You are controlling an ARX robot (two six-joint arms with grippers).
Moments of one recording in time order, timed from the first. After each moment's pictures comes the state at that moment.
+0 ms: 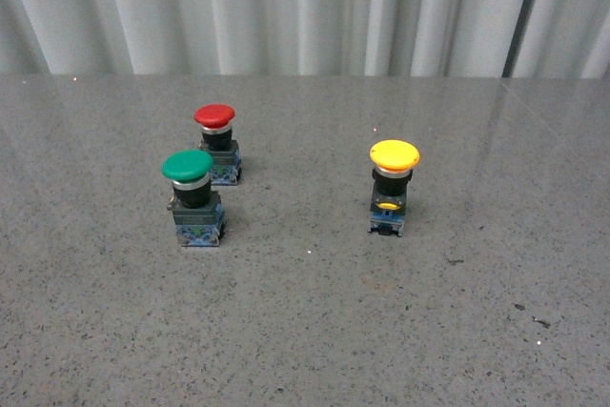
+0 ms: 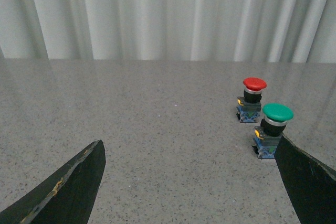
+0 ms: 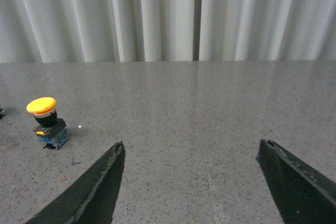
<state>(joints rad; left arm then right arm) 0.00 0.01 0.01 0.00 0.00 0.00 0.00 0.00 0.01 0.00 0.00 0.01</state>
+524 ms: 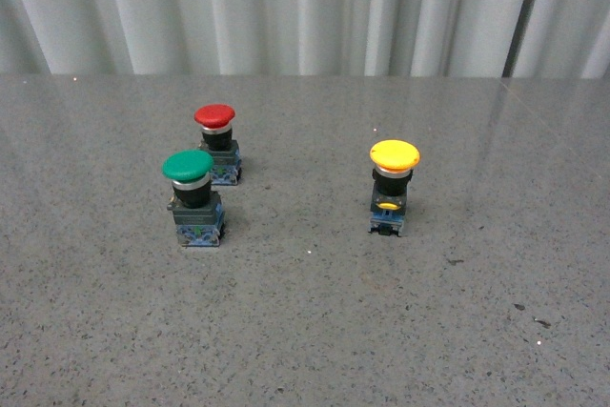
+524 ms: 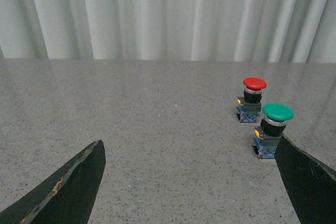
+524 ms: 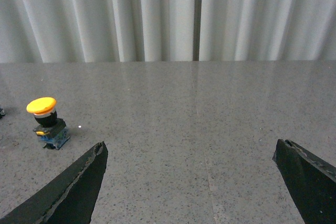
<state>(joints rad) 0.00 0.01 0.01 0.00 0.00 0.00 0.00 0.00 0.01 0.00 0.00 0.01</state>
